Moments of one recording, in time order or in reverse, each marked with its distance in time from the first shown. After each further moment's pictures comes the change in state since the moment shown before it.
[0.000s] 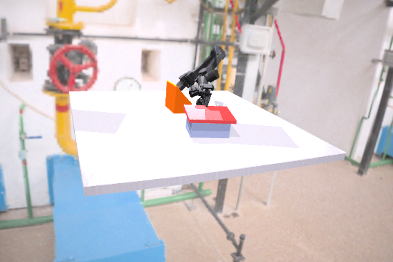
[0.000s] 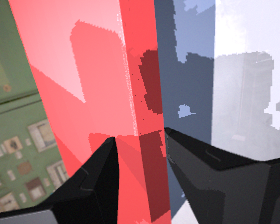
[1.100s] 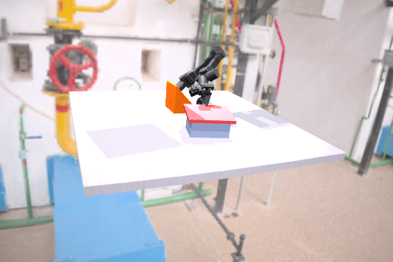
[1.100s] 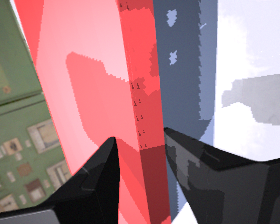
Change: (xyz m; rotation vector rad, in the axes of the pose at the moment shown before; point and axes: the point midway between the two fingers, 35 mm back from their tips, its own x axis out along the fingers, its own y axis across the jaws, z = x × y) arm -0.002 0.004 0.000 0.003 -0.006 -0.004
